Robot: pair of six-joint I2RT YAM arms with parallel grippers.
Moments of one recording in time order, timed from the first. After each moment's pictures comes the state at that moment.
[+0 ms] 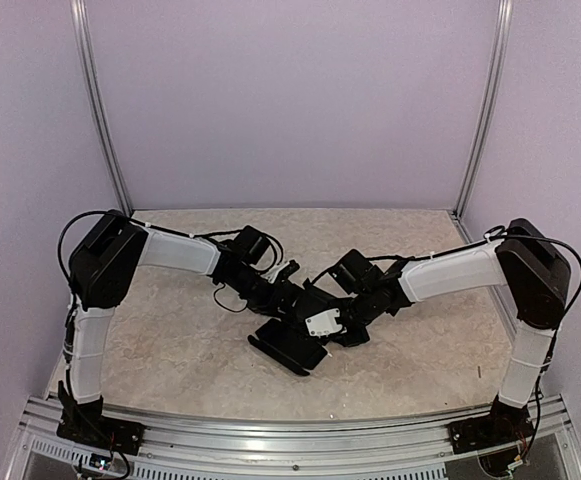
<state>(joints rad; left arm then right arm) -0.68 2.20 1.46 -0.33 0.66 -0.26 0.84 1.87 1.08 -0.31 -0.20 -1.06</state>
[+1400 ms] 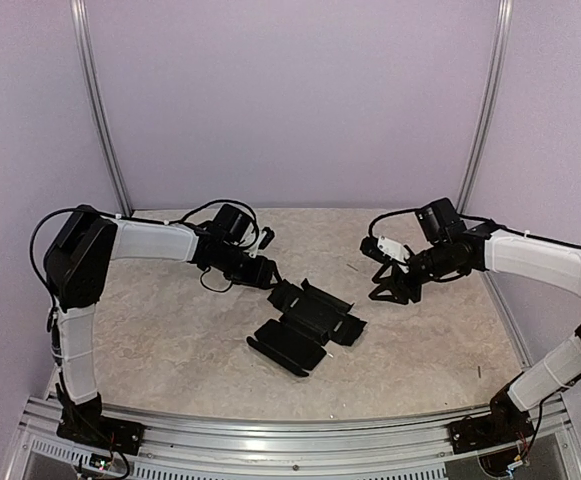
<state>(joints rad) -0.61 2.05 1.41 -0.26 0.28 -0.23 0.47 1.44 1.00 -0.47 -0.51 -0.64</state>
